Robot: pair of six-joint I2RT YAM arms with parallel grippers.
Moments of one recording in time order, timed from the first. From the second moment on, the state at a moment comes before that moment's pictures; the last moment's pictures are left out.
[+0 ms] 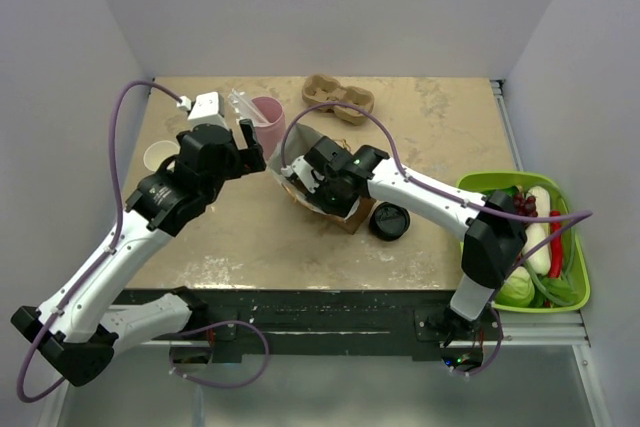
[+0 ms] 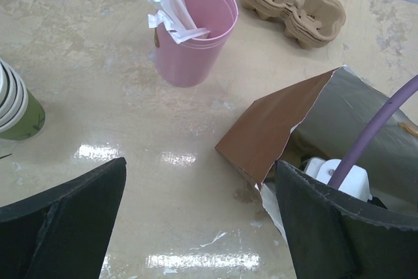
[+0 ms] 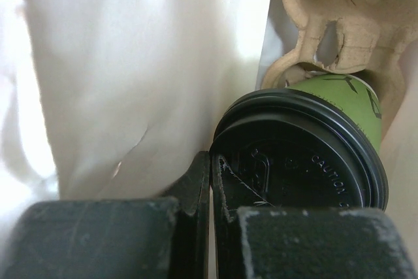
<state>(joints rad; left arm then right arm) -0.62 1.03 1.23 -0.70 -0.50 -0.54 0.88 1.73 1.47 -0.94 -0.04 -0.14</state>
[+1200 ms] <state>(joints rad) -0.64 1.26 1.22 -0.62 -0.35 -0.51 0.84 1.64 1.43 -0.93 -0.04 -0.14</state>
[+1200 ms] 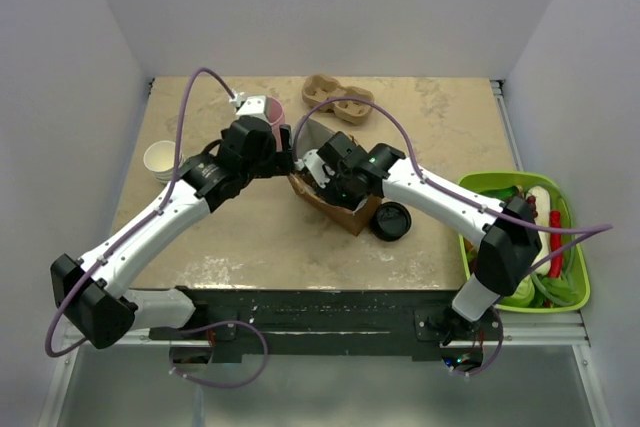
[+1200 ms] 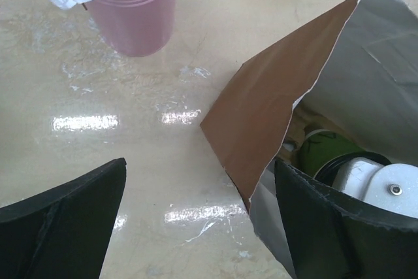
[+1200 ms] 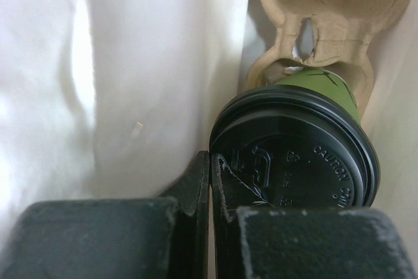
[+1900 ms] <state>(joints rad) -0.67 1.35 1.28 -0.65 -0.47 -0.52 0.81 1.62 1.42 -0.91 -0.04 -0.13</state>
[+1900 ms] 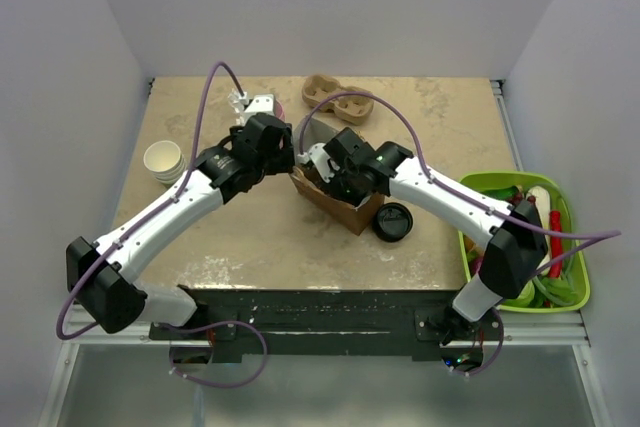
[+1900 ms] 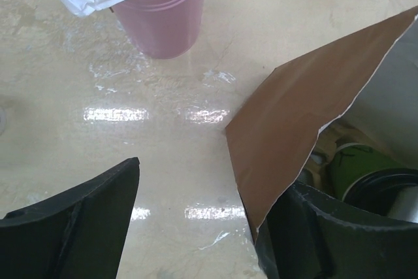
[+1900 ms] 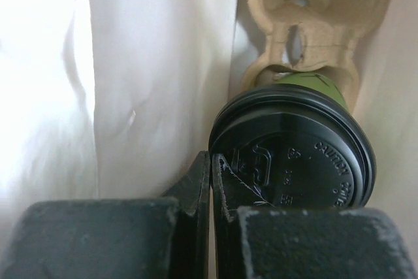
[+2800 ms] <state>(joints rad) -0.68 1.36 1.28 -0.69 -0.50 -0.52 0.73 1.56 1.37 -0.83 -0.07 -0.13</state>
